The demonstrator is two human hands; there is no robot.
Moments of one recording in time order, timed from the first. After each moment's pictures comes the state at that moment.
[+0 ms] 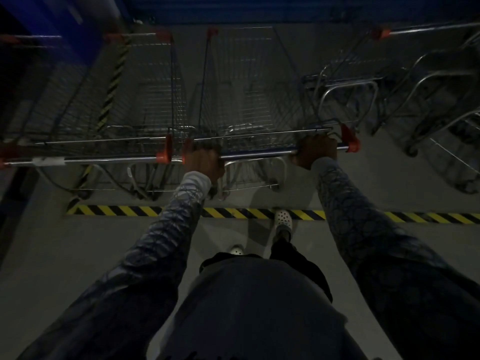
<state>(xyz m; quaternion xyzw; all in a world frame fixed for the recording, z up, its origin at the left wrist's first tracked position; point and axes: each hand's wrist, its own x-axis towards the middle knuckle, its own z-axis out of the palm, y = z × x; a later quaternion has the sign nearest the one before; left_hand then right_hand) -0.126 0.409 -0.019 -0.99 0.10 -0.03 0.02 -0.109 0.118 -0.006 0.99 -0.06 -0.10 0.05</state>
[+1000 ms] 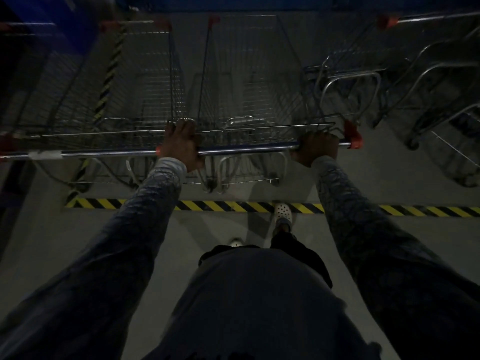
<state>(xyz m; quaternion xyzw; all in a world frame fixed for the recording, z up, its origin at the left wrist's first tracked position) -0.102 0.472 -0.015 -0.98 0.20 -0.01 0.08 -0.115 0.124 -0.019 0.99 -0.05 -0.07 0.06</state>
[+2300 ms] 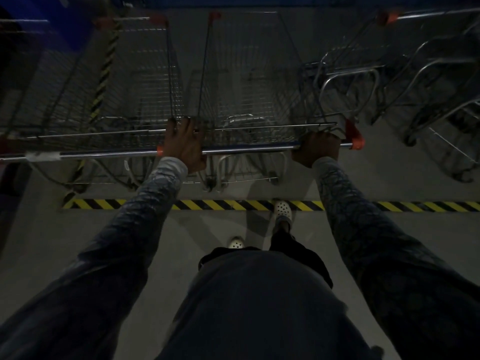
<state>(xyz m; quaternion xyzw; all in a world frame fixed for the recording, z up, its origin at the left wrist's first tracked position) -0.103 0.468 -0.013 -0.98 0.17 0.00 0.13 -0.123 0.133 -0.010 0.99 -0.07 -0.06 0.03</state>
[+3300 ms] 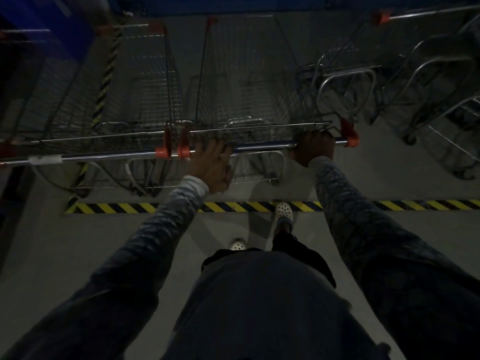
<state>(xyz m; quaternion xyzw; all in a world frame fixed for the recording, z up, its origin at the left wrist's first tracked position) -0.153 0.415 -0.024 -0.95 0.27 -0.08 0.09 -0.131 0.134 -0.008 1.00 -0.04 -0.03 0.01</state>
